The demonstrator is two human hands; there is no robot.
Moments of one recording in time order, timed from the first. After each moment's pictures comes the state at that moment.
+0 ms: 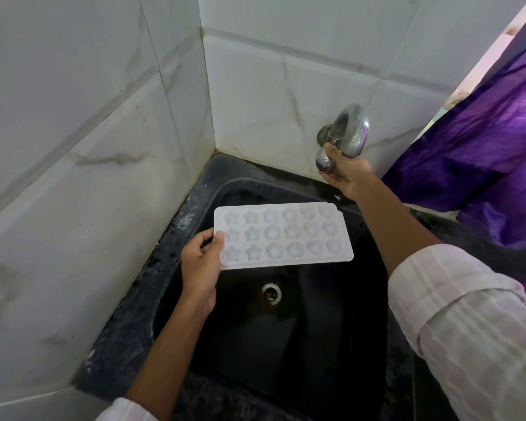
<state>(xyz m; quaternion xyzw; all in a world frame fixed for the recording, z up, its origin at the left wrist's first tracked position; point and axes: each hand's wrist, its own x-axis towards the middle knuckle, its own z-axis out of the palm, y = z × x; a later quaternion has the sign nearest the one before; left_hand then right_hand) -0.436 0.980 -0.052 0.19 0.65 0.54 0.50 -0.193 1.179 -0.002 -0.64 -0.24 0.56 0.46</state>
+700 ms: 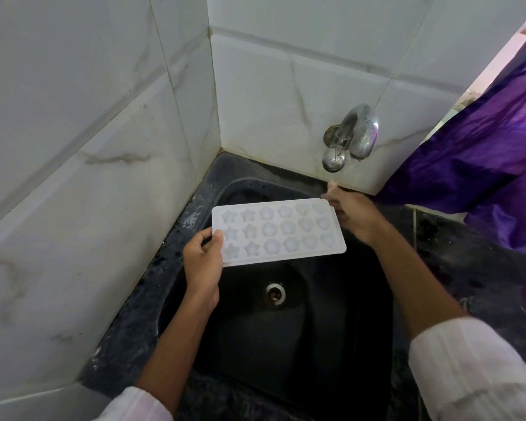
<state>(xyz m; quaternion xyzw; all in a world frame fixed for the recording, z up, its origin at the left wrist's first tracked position) -0.440 0.987 -0.061 0.18 0.68 0.55 0.45 -0.191 1.103 -0.018 -0.67 -0.37 0.57 0.30</state>
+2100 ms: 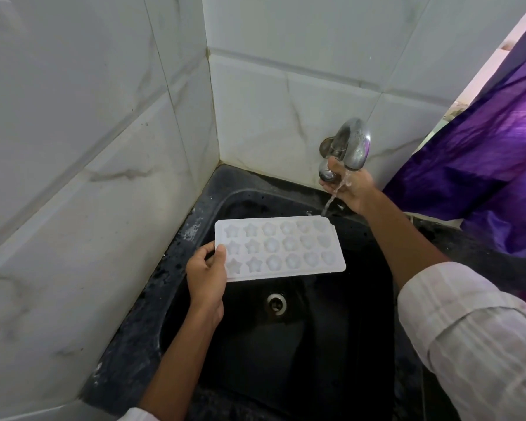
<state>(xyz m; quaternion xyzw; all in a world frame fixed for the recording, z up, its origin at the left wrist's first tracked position) -0.436 0.986 -0.063 0.18 0.69 0.54 0.45 -0.188 1.172 -0.001 -0.61 -0.30 0.58 0.45</state>
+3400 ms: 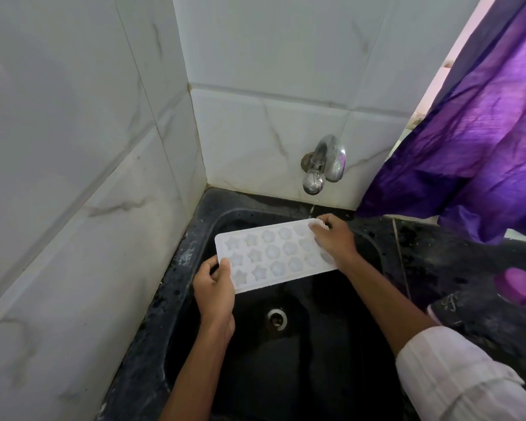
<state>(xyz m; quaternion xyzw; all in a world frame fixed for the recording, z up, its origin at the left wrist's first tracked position) -0.424 0.984 -0.035 0.21 0.67 0.55 0.46 -0.210 1.077 -0.037 -0.74 -0.41 0.39 0.37</state>
